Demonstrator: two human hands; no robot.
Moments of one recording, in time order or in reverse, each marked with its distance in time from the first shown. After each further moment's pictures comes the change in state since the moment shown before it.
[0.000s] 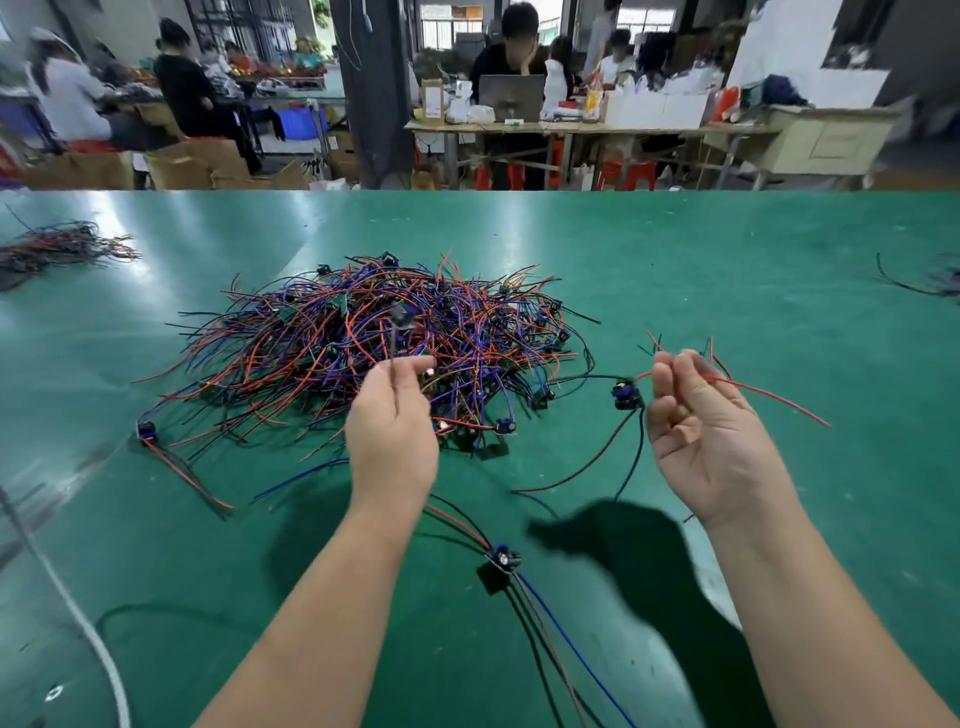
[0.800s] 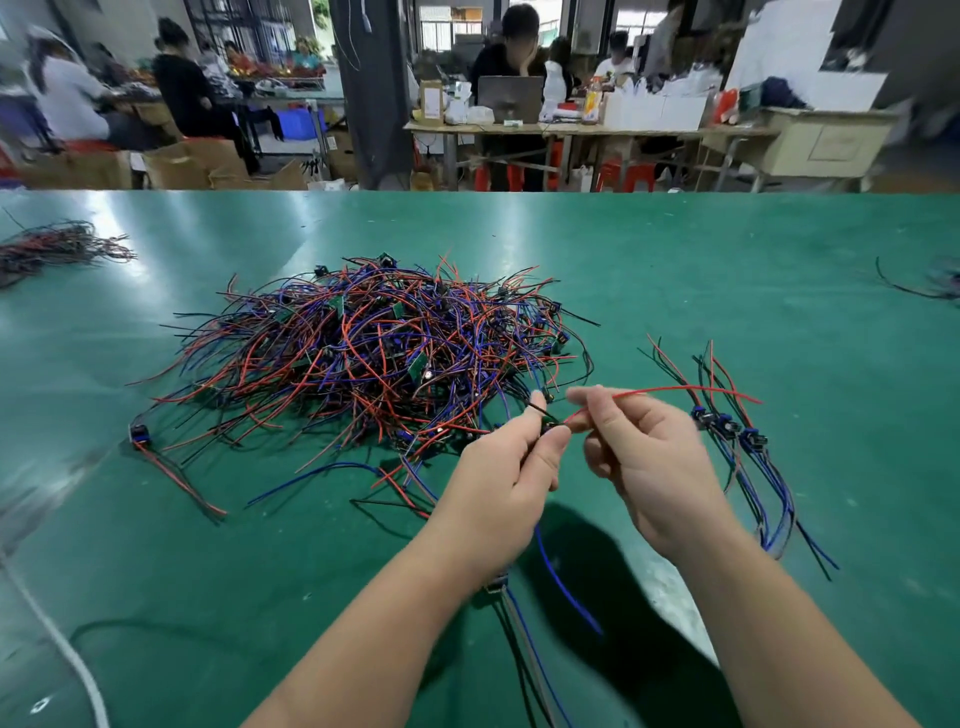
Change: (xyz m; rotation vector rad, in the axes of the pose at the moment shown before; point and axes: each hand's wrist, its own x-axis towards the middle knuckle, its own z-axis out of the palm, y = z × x) left_hand -0.047 0.013 0.024 0.075 -0.651 0.216; right_hand -0.013 0.033 0.002 -0.676 -0.240 -0.131
